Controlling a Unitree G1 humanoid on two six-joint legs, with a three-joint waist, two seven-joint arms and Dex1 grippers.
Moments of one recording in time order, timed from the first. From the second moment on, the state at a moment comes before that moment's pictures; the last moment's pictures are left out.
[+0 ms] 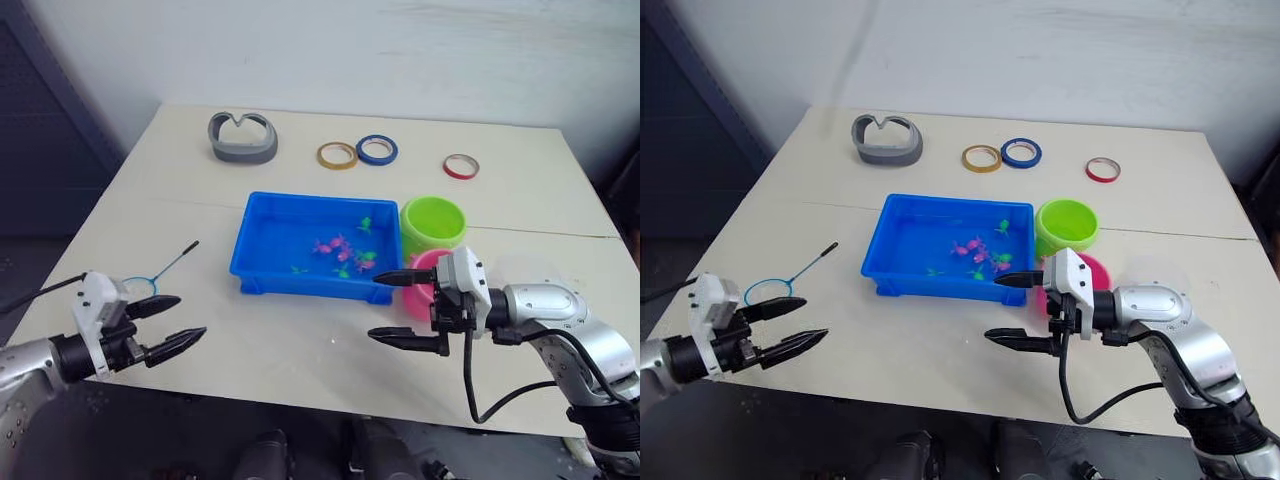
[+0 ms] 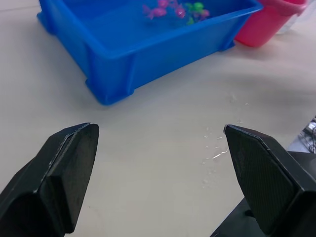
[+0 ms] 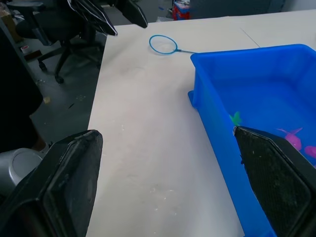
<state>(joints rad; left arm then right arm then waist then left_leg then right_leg) 0.18 0.85 0.45 -0.44 -0.72 0.64 -0.90 -0.20 -0.78 0.00 -0.40 0.57 0.44 1.11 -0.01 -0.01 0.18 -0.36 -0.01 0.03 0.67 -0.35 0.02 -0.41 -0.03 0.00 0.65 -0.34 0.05</state>
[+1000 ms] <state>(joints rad) -0.42 0.71 -0.05 -0.46 -0.82 0.70 -1.08 0.42 -0.57 -0.74 -0.50 0.55 0.62 0.52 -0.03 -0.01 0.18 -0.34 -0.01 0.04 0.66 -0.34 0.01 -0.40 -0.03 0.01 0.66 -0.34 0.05</state>
